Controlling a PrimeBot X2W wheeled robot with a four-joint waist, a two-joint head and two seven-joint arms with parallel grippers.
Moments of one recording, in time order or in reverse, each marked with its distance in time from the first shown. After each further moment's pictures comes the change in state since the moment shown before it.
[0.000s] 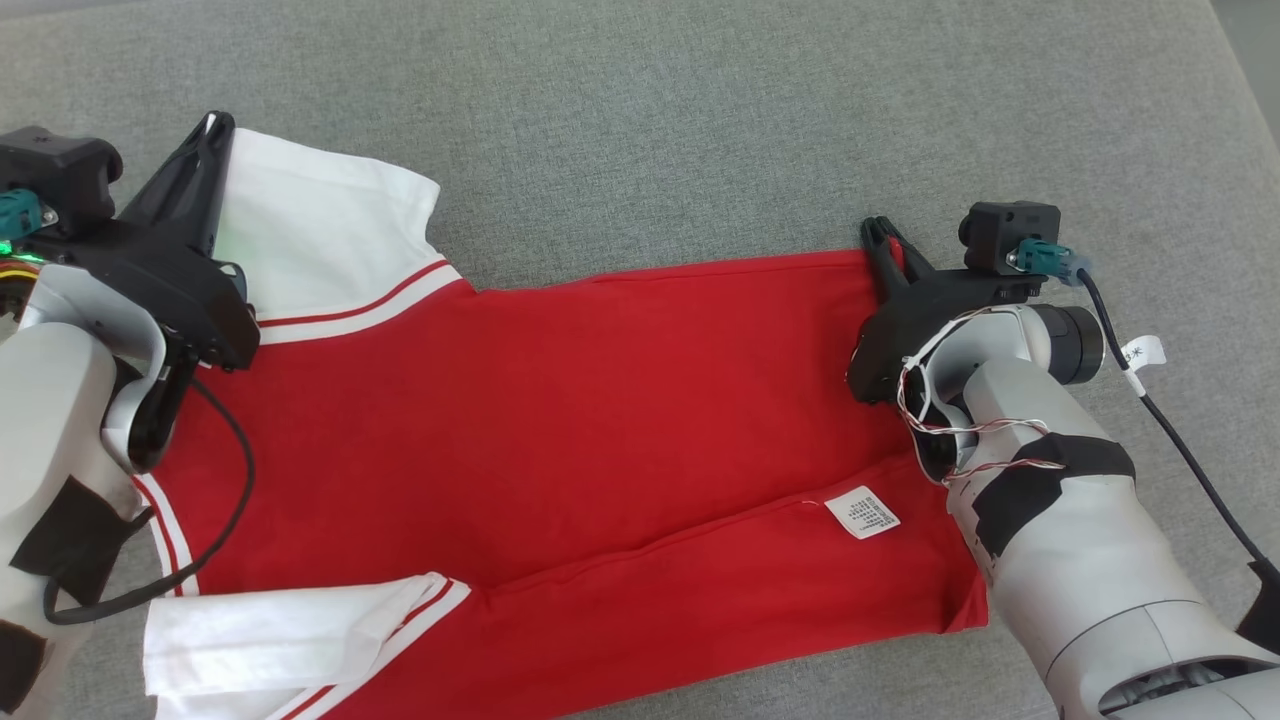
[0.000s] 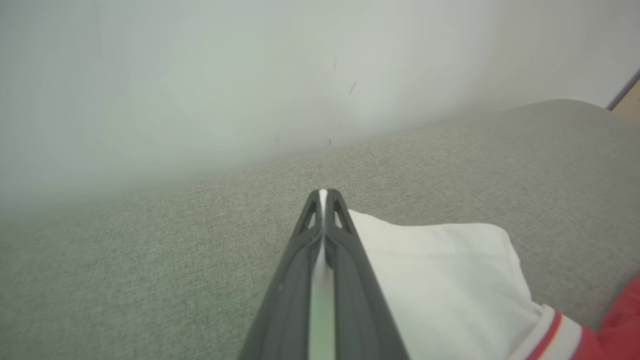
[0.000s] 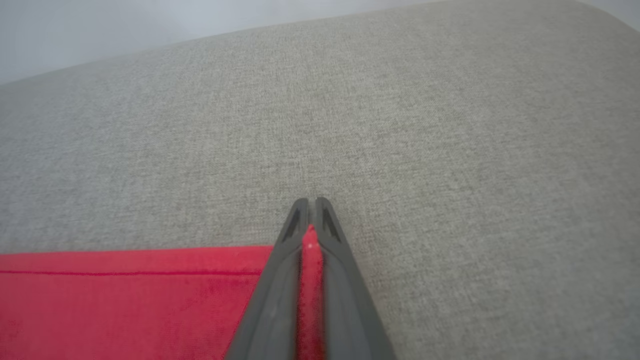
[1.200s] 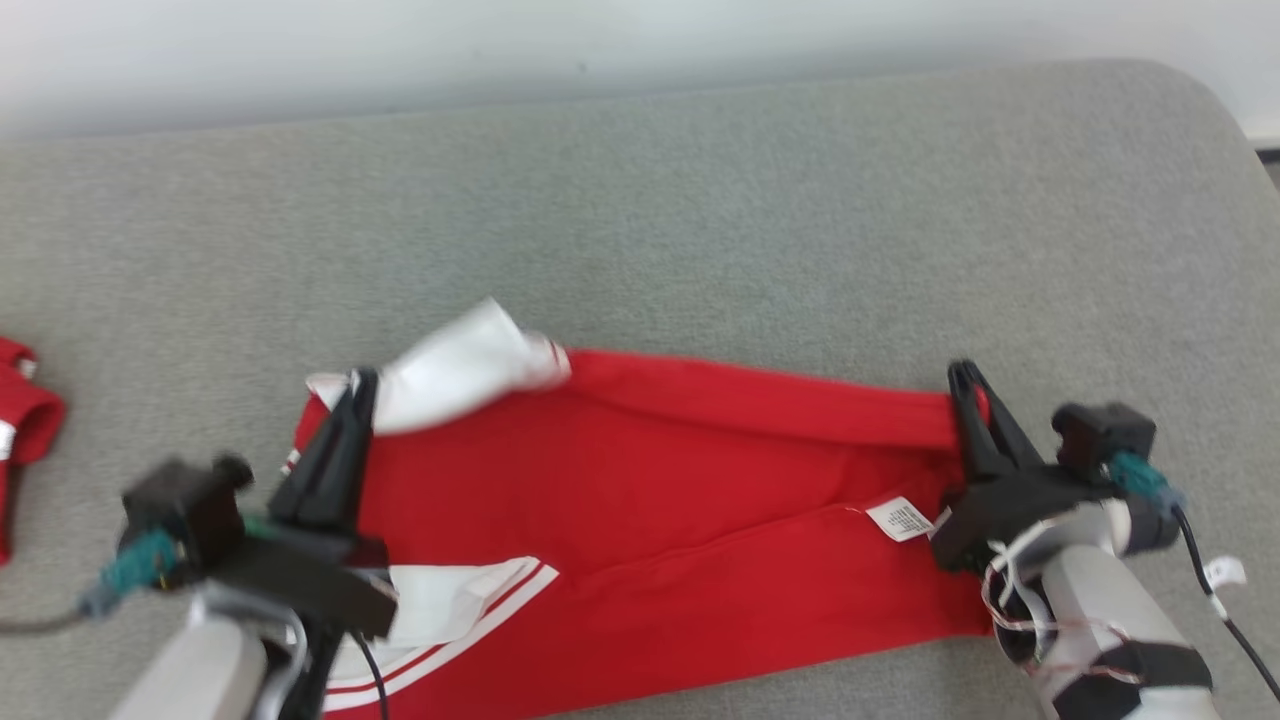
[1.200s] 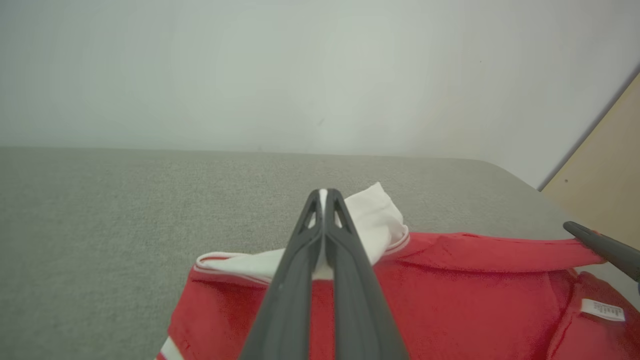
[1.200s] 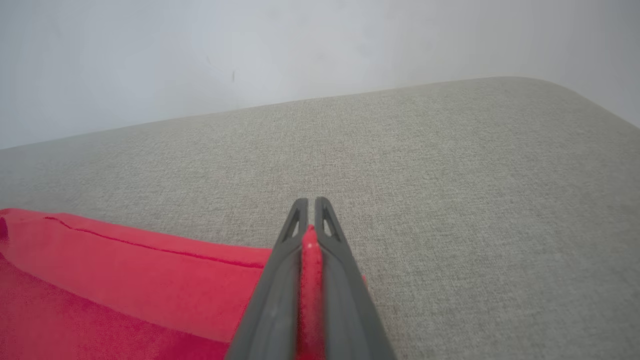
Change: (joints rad) left arm 0.564 -0.068 0.154 -0.470 0.007 0.079 -0.111; right arm 0.455 -0.117 -0.009 -0.427 0.038 0.000 -0.118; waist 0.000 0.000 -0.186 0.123
